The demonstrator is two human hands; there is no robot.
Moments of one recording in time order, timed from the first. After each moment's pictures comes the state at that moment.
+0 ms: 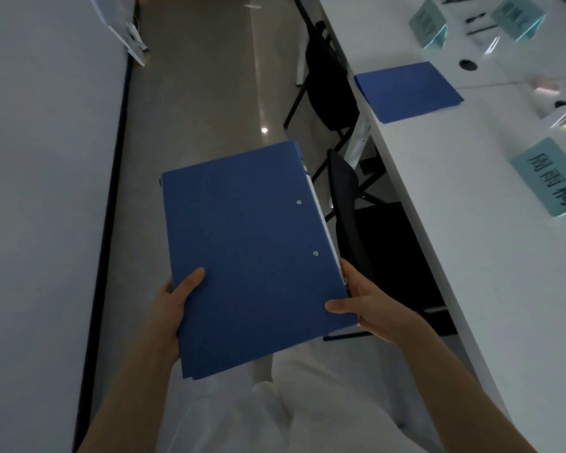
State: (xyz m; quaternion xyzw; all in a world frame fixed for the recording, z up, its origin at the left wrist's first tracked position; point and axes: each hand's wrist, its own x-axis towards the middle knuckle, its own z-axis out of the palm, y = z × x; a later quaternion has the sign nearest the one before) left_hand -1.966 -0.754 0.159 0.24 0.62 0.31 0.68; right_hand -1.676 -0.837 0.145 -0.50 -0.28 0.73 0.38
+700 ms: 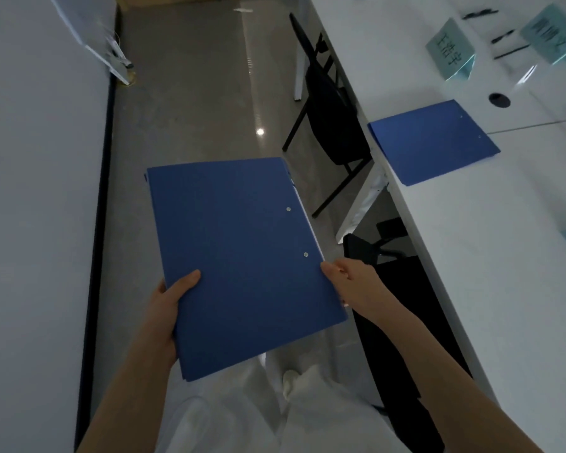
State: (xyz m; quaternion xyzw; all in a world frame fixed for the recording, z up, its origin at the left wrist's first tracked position) left_hand -1.885 -0.471 0.154 0.22 0.62 0.32 0.68; right_hand -1.606 -0.539 0.138 -0.77 -0.41 0.44 0.22
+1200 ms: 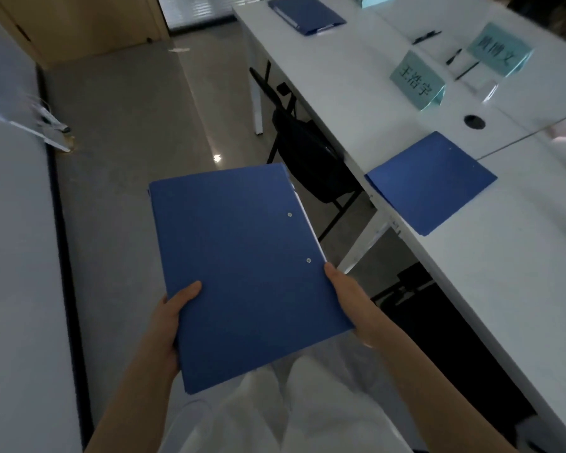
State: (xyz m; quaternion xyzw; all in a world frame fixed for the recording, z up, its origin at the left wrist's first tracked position) left_hand -1.858 -0.202 0.162 0.29 0.57 0.21 0.74; right_hand -1.622 -0.332 0.137 -0.70 -0.09 0.57 0.43
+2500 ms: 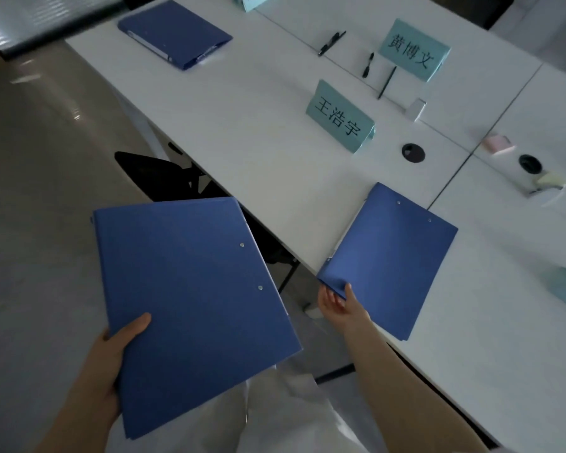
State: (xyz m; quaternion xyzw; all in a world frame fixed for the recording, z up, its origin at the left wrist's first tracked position) left_hand -1.573 0.079 0.137 0.38 0.60 0.08 0.71; right_hand -1.327 -0.171 -0.022 -0.23 0.50 0.34 0.76
